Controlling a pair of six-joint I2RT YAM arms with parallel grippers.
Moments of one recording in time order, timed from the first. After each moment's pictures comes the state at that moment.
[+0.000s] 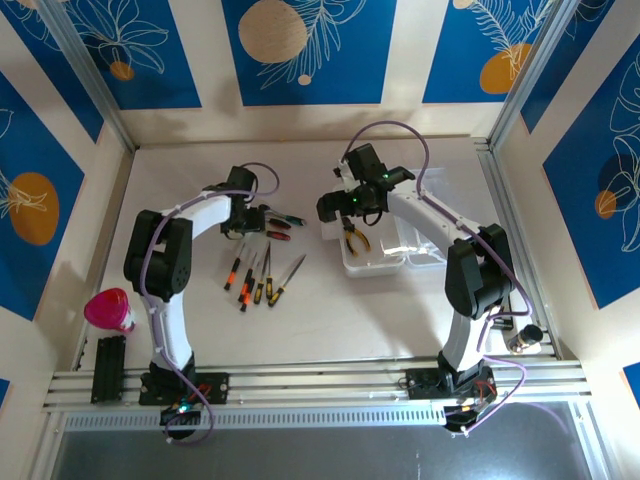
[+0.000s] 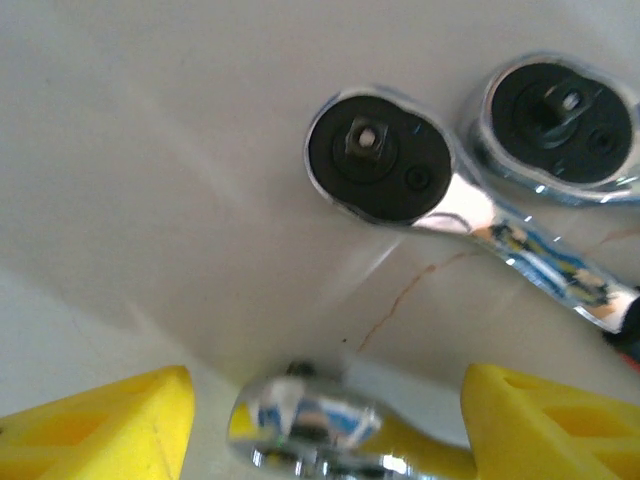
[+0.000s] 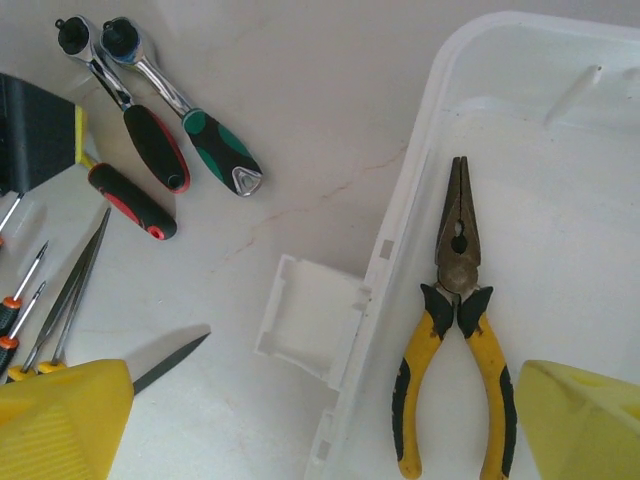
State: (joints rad) left arm -0.28 2.00 1.36 -0.56 -0.10 -0.30; right arm 0.48 1.82 1.52 -0.73 -0.15 0.20
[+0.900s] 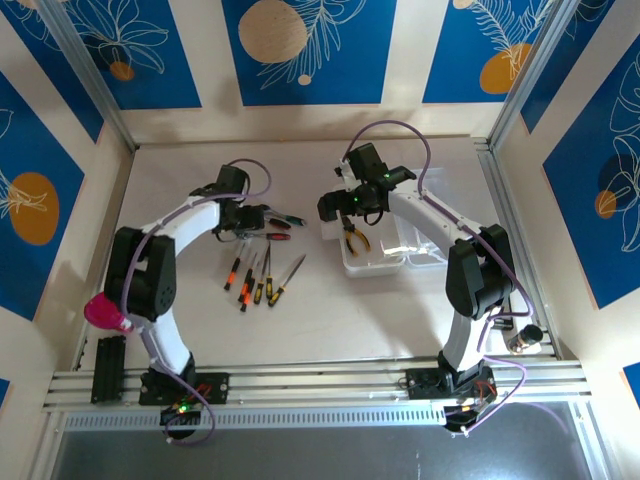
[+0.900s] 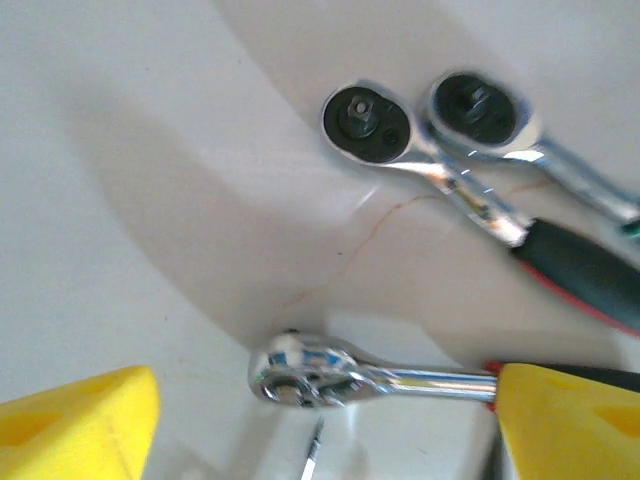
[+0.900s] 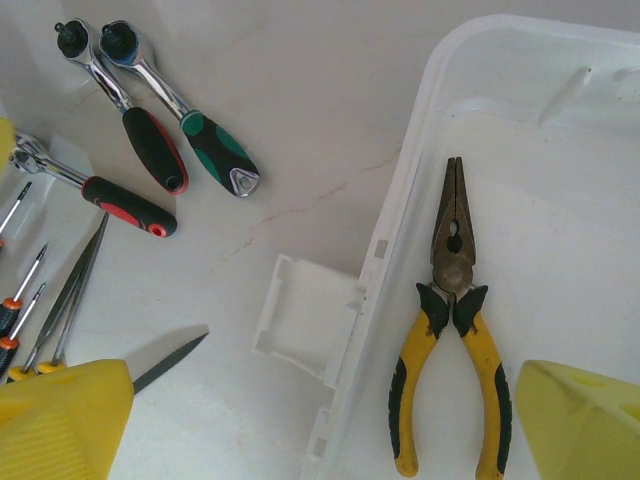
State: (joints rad) left arm -0.28 1.78 1.25 -0.57 -0.07 -0.37; right arm 0.48 1.82 1.52 -0.73 -0.15 0.20
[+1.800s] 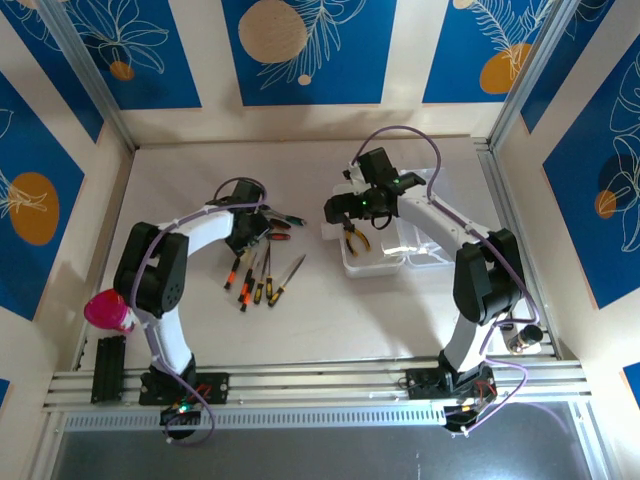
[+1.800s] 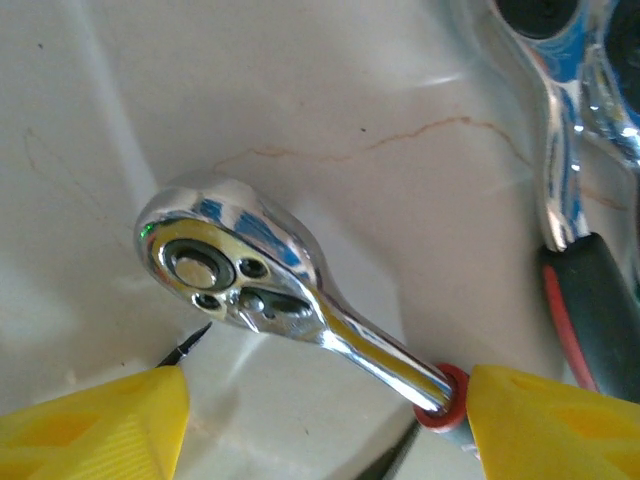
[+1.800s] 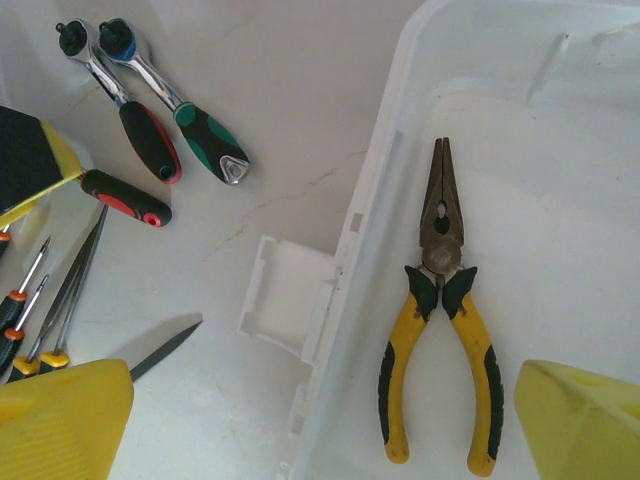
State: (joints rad) left arm -0.36 1.87 1.20 -0.52 -0.05 -1.02; right arm 0.44 1.76 1.42 -0.66 -0.20 0.20
